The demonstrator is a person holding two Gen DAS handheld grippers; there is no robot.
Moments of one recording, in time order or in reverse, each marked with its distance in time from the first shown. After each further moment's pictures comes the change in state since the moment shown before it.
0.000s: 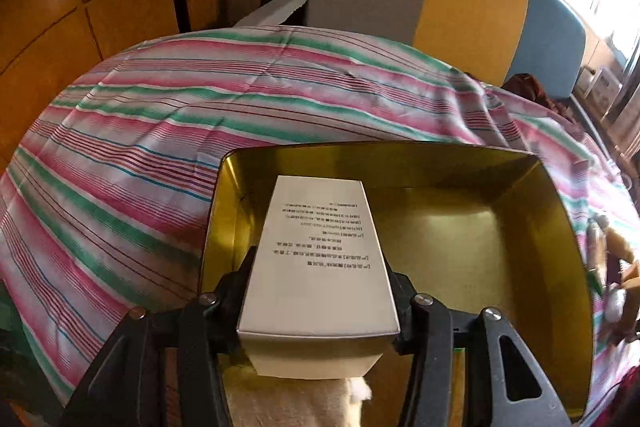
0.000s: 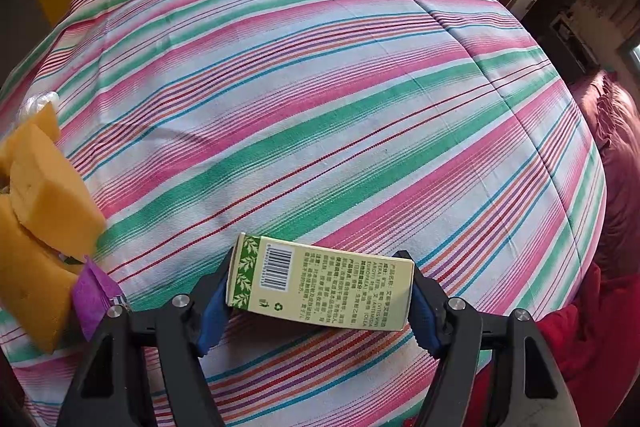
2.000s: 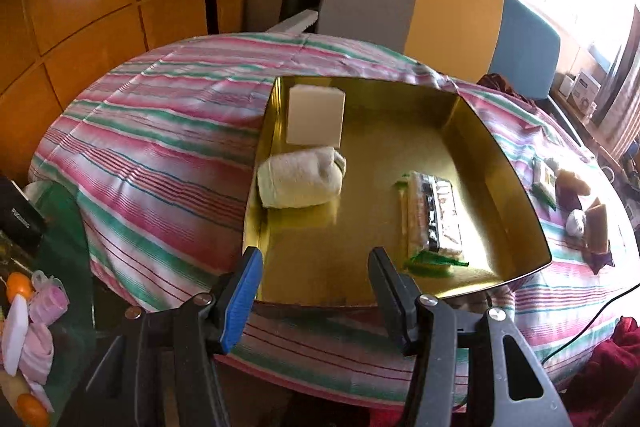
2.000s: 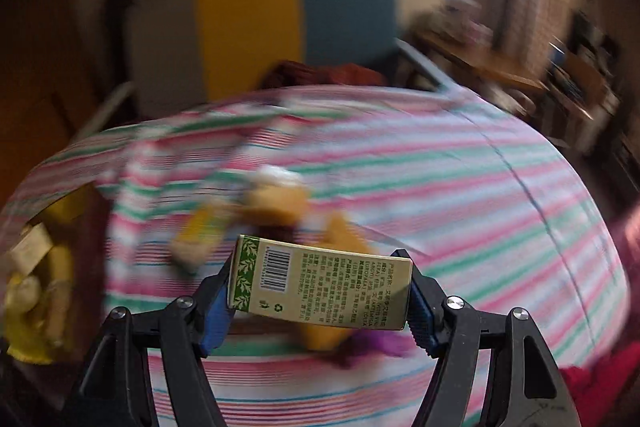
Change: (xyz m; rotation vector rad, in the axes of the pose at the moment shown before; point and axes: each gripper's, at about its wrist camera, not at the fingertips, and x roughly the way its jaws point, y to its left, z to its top) left arm -0.132 -0.003 -0.137 -0.040 -0.093 0.003; right arm -0.103 0.194 -0.067 -0.304 -0.469 0.294
